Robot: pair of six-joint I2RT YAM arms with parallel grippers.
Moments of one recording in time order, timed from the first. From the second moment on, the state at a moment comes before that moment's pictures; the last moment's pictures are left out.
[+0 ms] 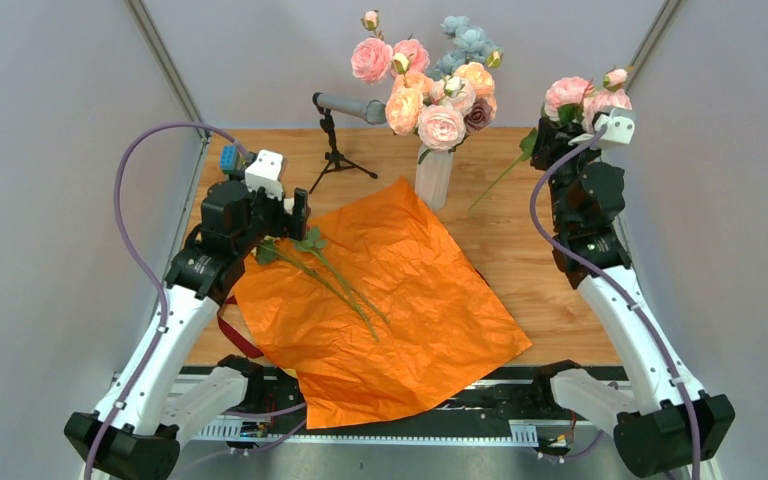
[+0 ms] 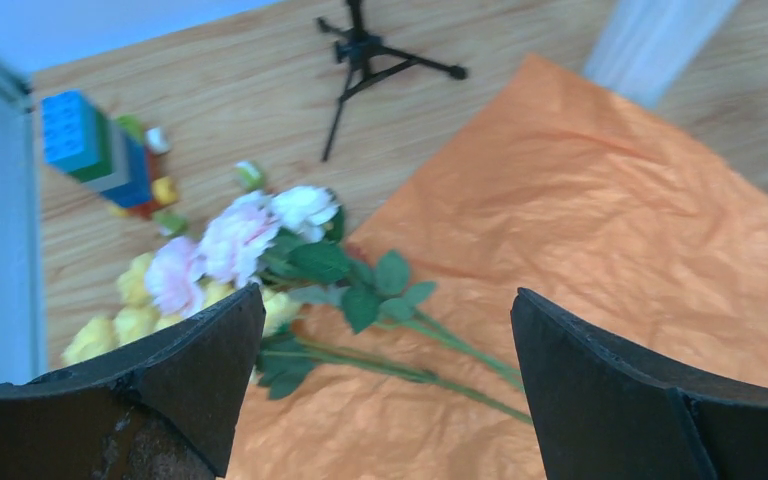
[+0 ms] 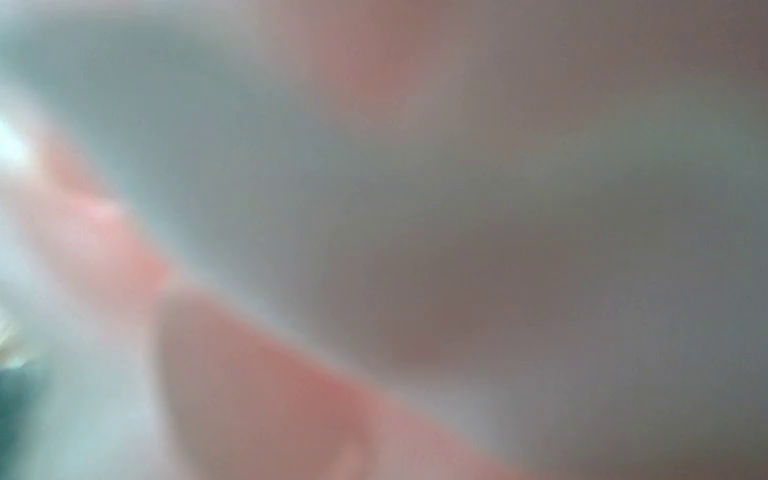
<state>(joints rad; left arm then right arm) -0.33 0.92 1.02 -0.44 0.02 0.02 0.28 1.02 1.05 0.21 0.29 0.20</state>
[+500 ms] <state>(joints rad) -0.33 0.90 0.88 -0.41 -0.17 0.09 0.12 1.28 1.30 0.39 0.18 0.34</state>
